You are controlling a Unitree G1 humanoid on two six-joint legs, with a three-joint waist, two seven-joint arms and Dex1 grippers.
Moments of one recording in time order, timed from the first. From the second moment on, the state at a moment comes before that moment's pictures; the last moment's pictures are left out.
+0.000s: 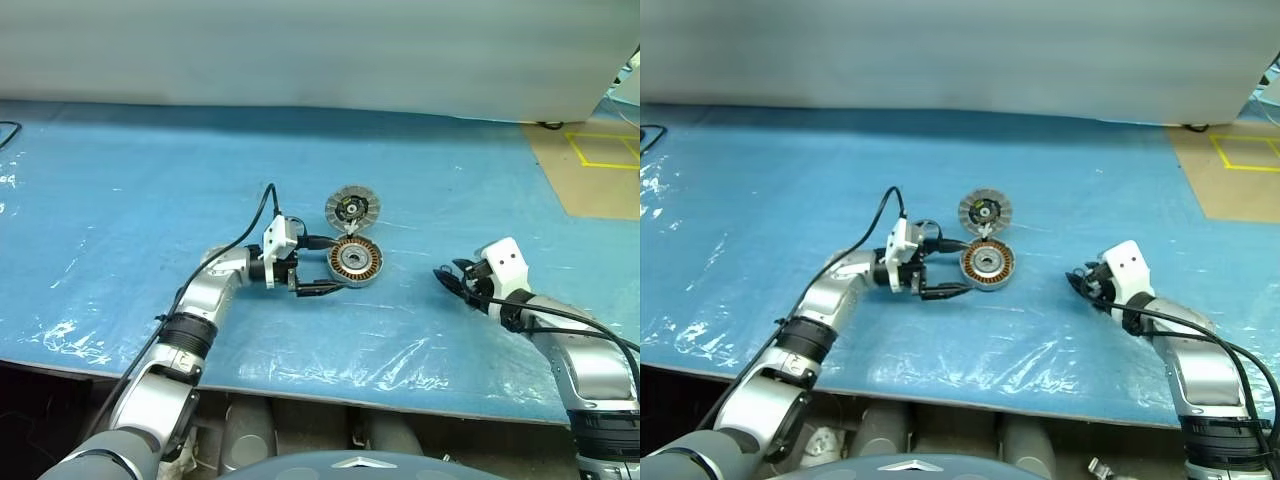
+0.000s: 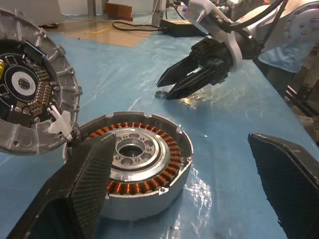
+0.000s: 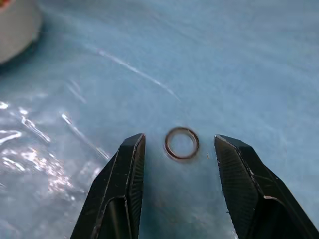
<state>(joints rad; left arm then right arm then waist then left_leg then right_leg) -0.52 0.26 -0.18 0.43 -0.31 -0.03 -1.27 -0.01 -0.60 -0.18 -0.16 0.21 0.55 0.60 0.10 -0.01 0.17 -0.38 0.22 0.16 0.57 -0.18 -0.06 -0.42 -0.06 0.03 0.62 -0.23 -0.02</state>
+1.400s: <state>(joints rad) -0.52 0.30 -0.15 0.49 -0.26 -0.09 -1.24 -0.16 -0.58 -0.07 -0.36 0.38 0.54 0.74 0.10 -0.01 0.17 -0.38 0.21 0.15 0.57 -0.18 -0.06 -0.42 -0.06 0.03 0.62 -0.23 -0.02</state>
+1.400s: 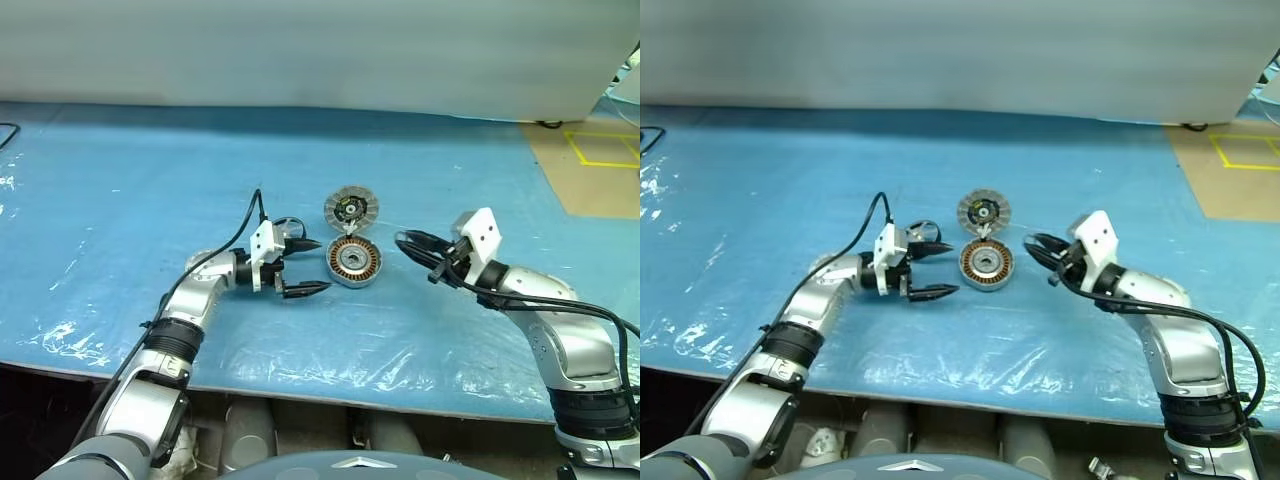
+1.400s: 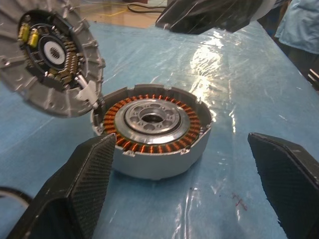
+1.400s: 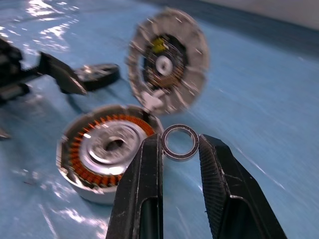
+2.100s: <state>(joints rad) -0.51 0.32 -0.14 0.43 -0.27 -0.08 -1.20 -0.32 -0.54 0.22 -0.17 0.17 0.50 0.73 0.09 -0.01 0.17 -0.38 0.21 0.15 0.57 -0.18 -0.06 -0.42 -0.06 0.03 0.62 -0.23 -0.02</state>
